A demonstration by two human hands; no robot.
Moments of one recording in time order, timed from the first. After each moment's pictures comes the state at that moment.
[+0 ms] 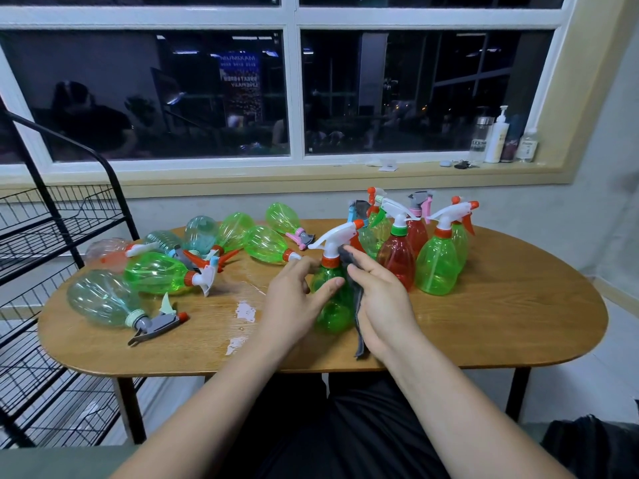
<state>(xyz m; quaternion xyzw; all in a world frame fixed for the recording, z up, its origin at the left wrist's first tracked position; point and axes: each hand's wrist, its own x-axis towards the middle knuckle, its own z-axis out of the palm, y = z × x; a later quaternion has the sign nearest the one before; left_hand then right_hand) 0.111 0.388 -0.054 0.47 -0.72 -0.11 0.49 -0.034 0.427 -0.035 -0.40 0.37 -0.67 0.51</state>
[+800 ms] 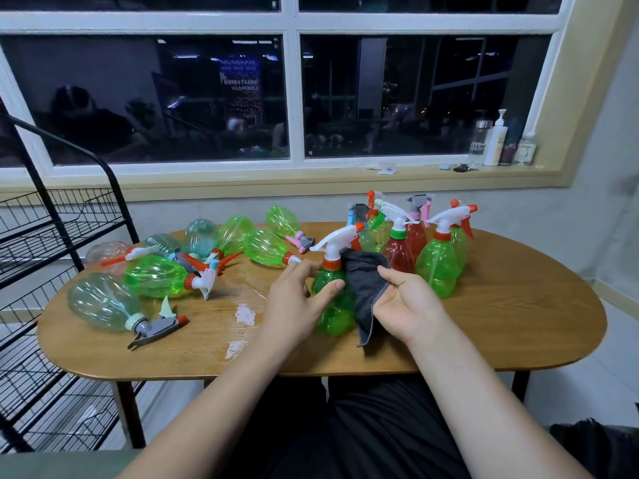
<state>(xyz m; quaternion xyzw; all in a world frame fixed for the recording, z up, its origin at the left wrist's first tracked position) 0.109 0.386 -0.056 0.48 -0.72 -0.12 0.49 -0.078 0.414 -0.023 -0.14 0.31 -0.66 0.67</state>
